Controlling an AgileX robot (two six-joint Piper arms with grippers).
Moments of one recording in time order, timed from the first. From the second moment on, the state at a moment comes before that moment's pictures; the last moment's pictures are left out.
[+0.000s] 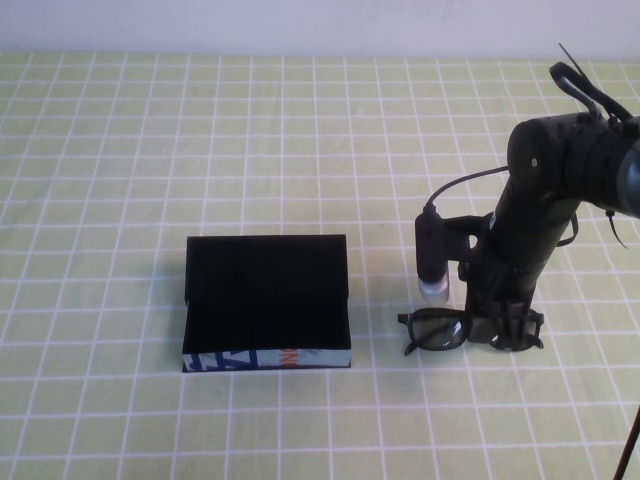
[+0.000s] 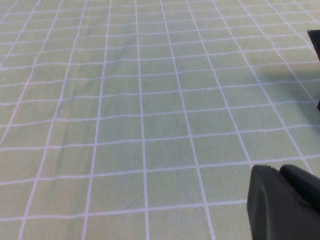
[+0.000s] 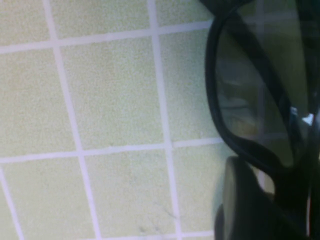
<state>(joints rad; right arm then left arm) 0.39 1.95 -1.39 0.14 1.04 -1.20 -0.05 -0.01 0.03 -0.07 0.39 0.12</state>
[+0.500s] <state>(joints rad) 0.39 1.95 -1.39 0.14 1.12 -1.19 -0.05 -0.01 0.03 -0.07 0.39 0.12</state>
